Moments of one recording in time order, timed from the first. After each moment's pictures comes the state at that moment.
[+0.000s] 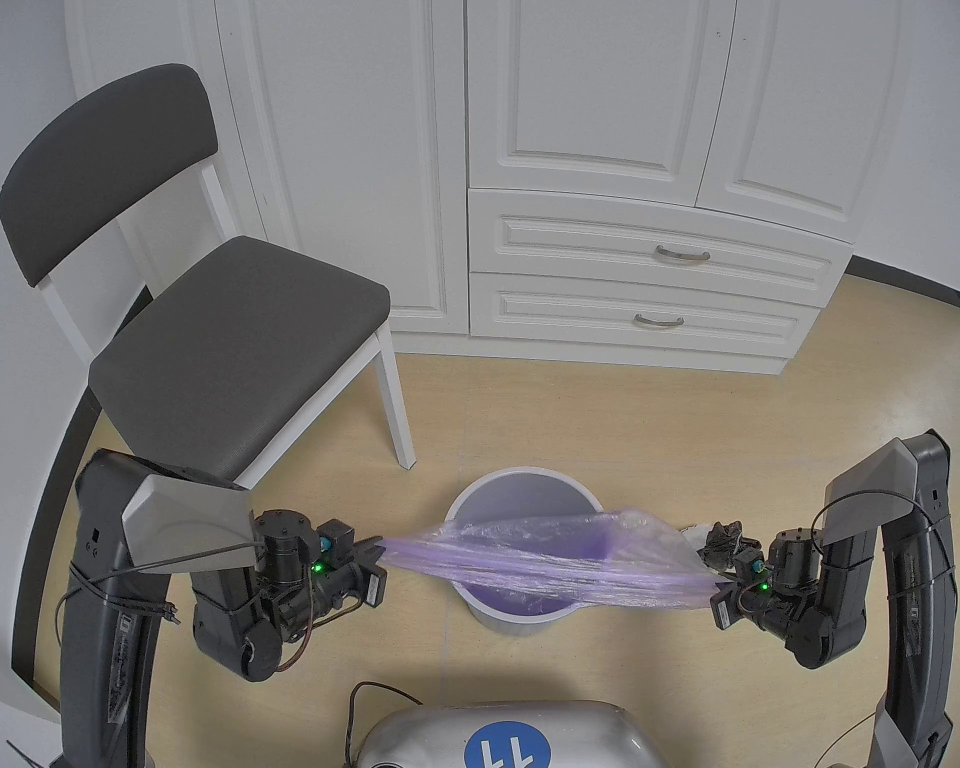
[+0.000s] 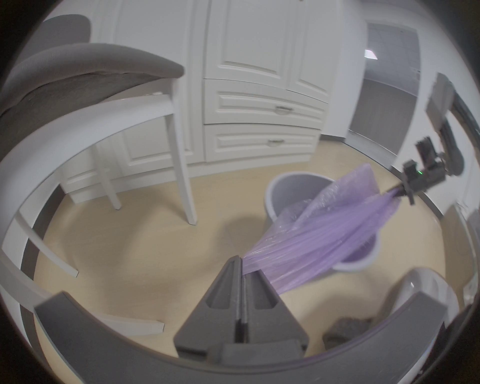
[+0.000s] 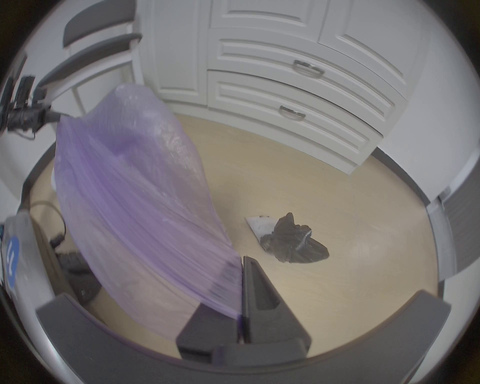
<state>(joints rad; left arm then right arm) -0.32 2.52 -0.65 -1.52 -0.09 0.13 0.06 2.54 -0.40 -1.55 -0.03 -0.35</state>
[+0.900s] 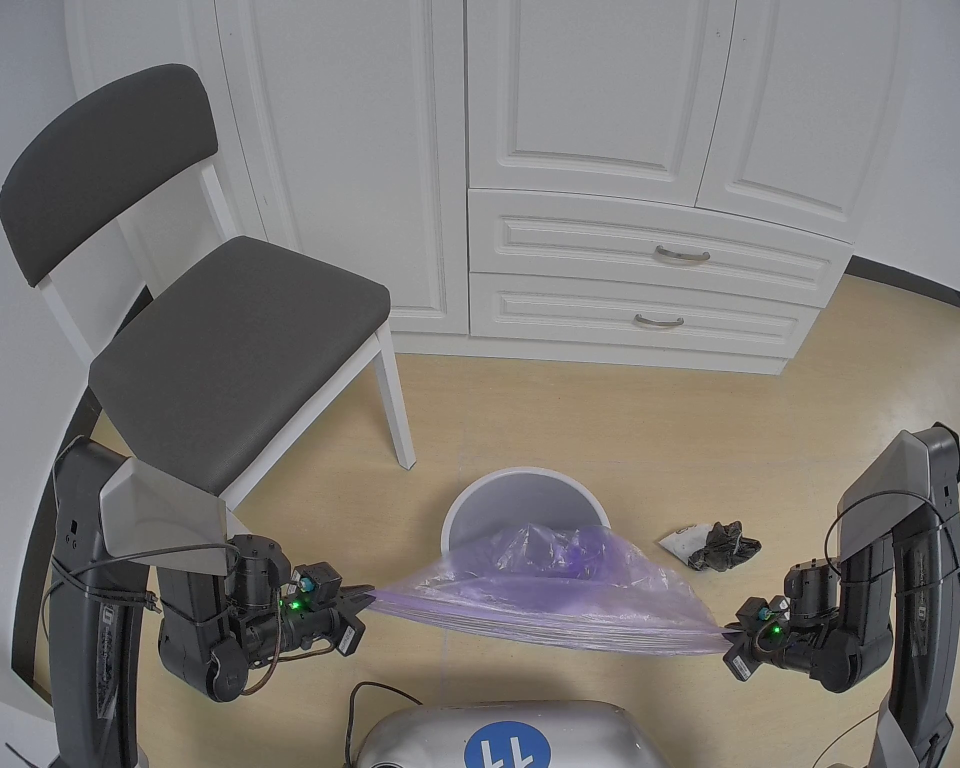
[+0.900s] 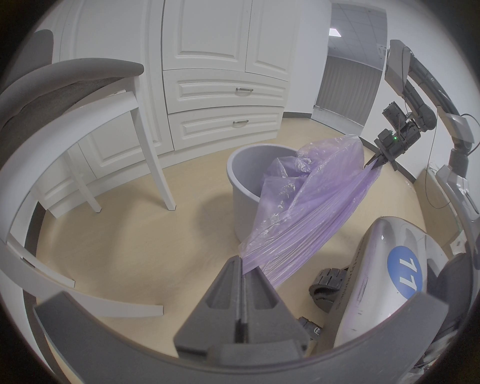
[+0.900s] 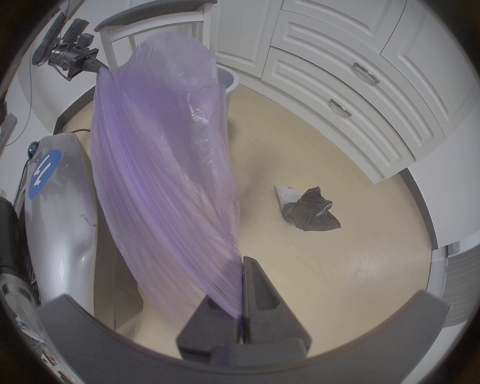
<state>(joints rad) -0.28 2.47 -0.42 -1.52 -0.30 0.35 0.07 2.48 -0.14 -1.55 0.02 -0.61</state>
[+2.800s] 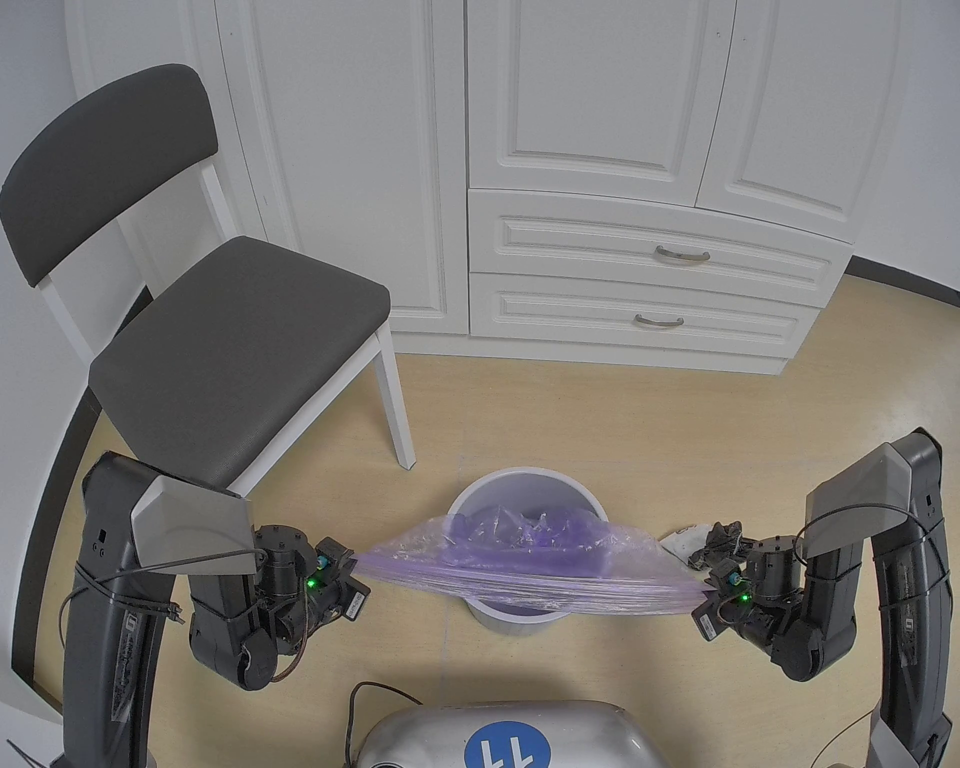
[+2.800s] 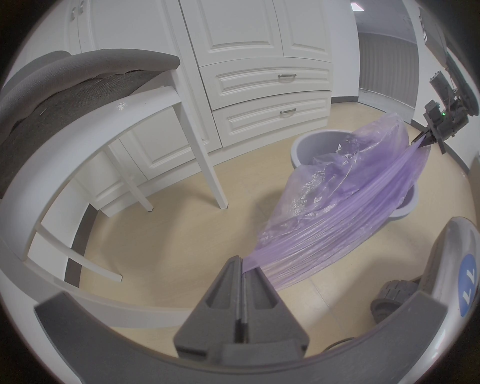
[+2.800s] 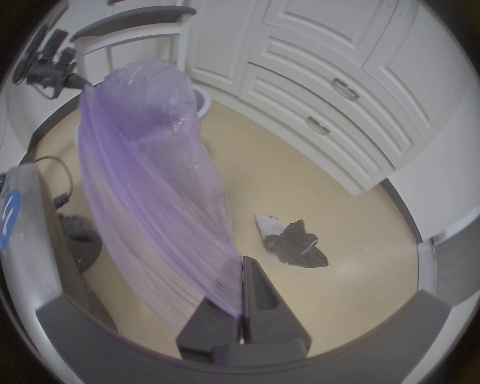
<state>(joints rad) -0.31 2.55 -0.59 -1.52 0.08 0.35 0.18 2.51 -0.36 -1.55 -0.16 -0.46</state>
